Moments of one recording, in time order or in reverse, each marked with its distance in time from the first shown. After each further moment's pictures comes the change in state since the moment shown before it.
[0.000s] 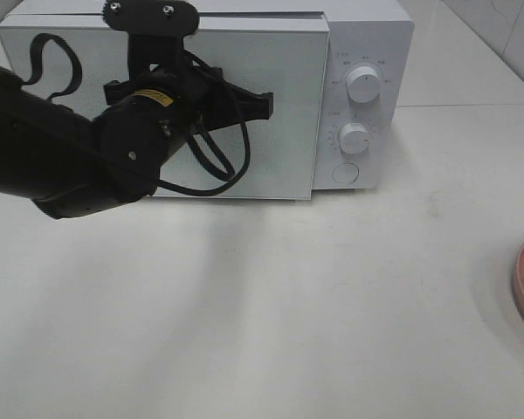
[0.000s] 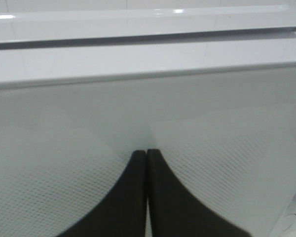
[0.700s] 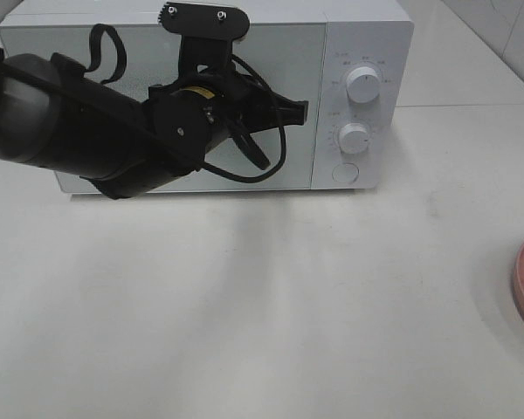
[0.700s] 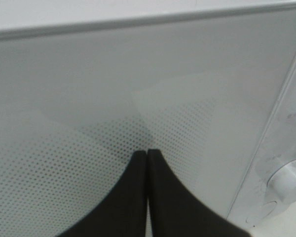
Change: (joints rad) left arm -0.005 0.097 -0.162 -0.092 0.144 0.122; right arm 0.000 0.000 0.000 0.000 0.000 0.000
